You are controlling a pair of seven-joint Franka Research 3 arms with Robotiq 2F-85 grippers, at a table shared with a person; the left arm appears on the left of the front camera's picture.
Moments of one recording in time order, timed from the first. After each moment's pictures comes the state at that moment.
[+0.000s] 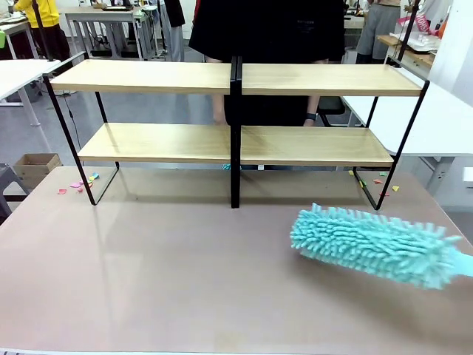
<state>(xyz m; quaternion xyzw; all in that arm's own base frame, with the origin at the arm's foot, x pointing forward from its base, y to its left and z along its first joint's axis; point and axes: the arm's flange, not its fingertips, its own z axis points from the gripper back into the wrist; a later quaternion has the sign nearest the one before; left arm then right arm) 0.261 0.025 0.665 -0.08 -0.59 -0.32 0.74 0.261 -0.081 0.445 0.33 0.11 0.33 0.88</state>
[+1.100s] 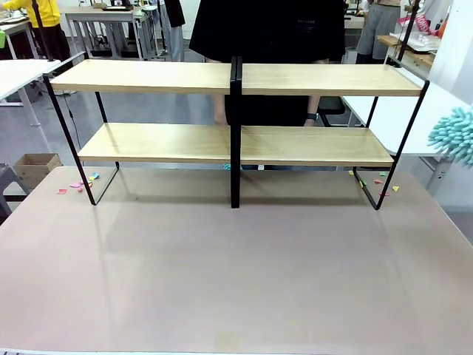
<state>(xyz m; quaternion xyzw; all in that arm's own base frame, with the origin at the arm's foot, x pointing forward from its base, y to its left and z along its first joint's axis) 0.261 0.025 0.665 -0.08 -0.59 -0.32 0.74 0.204 -0.302 0.522 0.25 -0.19 0.27 0.91</state>
